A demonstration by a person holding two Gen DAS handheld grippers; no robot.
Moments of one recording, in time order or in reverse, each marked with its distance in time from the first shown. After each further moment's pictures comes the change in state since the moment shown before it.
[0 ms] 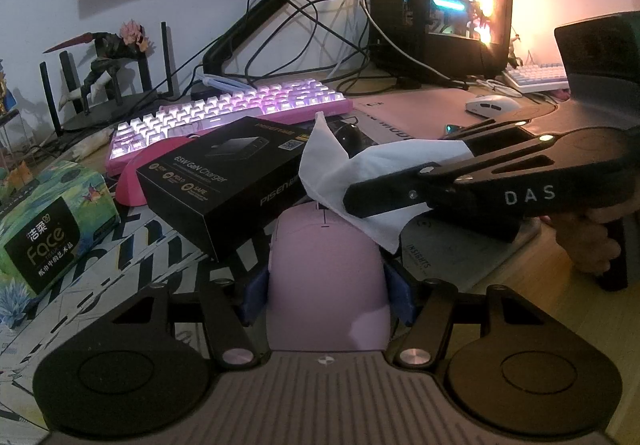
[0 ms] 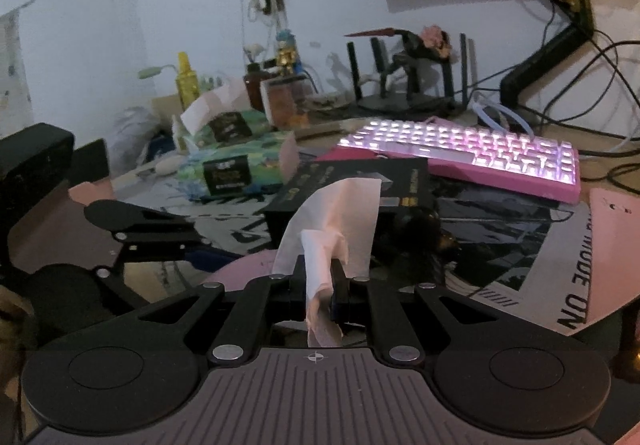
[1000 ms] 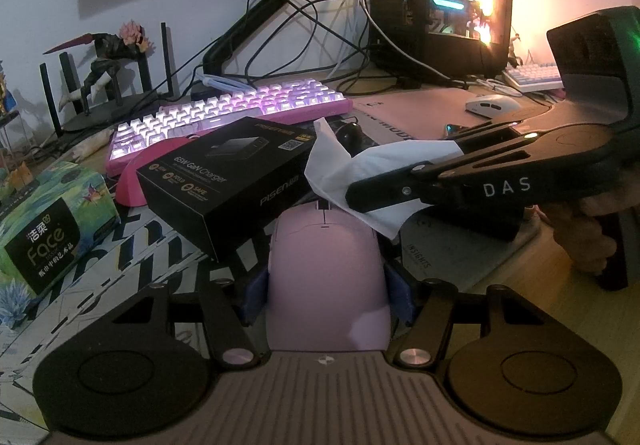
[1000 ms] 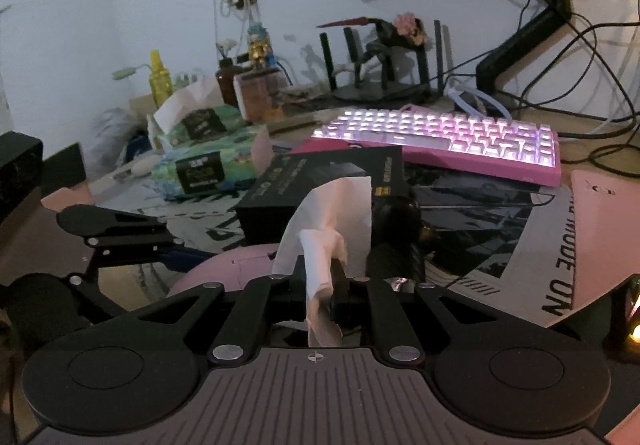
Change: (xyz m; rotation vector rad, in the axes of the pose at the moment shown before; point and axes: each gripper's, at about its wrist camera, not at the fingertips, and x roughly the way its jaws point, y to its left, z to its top) left arm 0.000 0.000 0.000 0.001 0.000 0.001; right arm 0.005 -0.008 0.000 0.057 0.028 -0.071
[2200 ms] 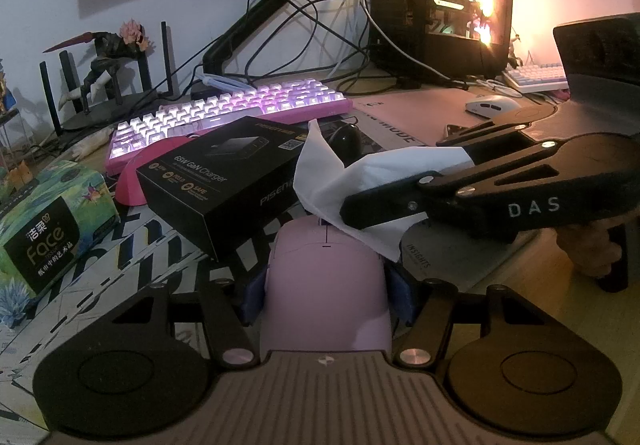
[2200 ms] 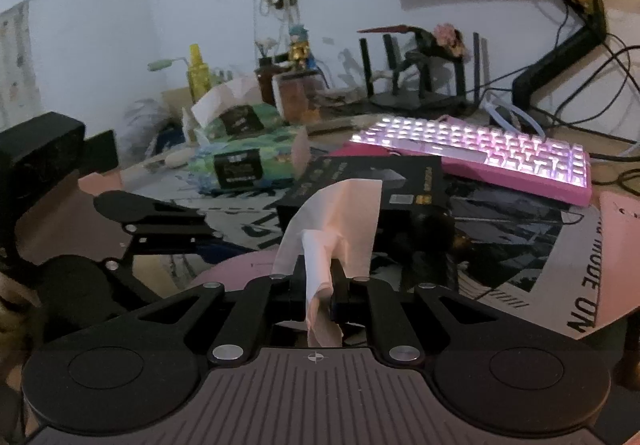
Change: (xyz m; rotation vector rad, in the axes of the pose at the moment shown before) left arm 0.000 0.000 0.000 -0.002 0.000 -0.001; right arm -0.002 0.010 0.002 -0.070 -0.007 0.082
